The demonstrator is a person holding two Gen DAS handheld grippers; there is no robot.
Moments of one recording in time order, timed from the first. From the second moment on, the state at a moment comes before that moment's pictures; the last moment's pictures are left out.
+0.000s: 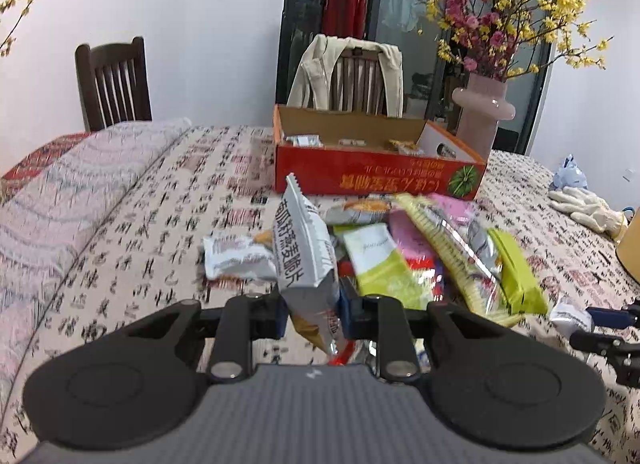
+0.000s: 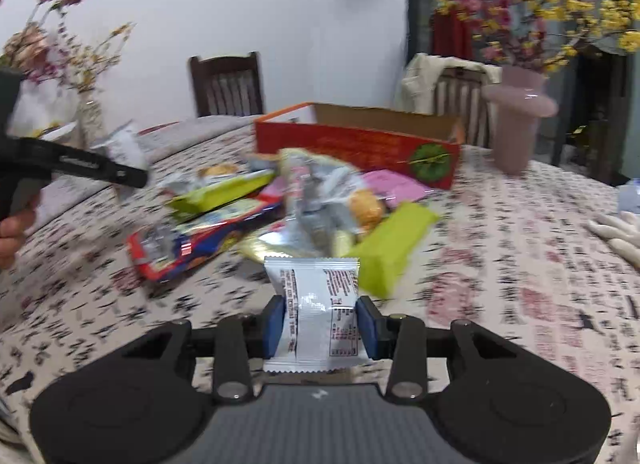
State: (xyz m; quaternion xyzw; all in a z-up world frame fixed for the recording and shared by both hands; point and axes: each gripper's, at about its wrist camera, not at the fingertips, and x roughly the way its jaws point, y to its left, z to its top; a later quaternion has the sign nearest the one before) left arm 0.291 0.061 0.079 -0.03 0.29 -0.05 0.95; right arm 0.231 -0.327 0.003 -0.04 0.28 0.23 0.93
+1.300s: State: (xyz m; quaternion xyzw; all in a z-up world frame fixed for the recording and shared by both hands) left arm 0.708 0.026 0.075 -0.07 0.32 -0.10 0.94; right arm 0.701 -0.250 0.046 0.01 0.31 0.15 0.94
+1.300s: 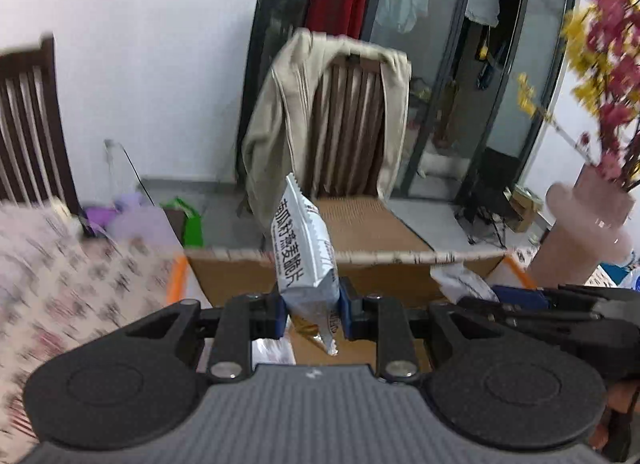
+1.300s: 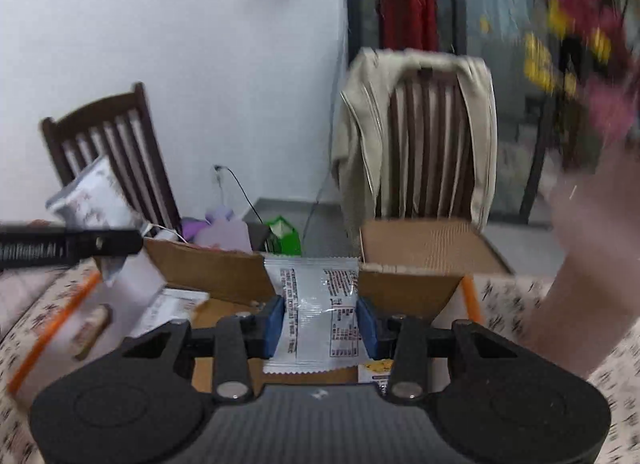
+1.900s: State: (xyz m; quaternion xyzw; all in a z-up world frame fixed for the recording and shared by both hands) left arm 0.666 0.022 0.108 -0.02 0.30 -0.08 0.95; right arm 0.677 -0.257 0.051 0.01 0.29 0.12 0.95
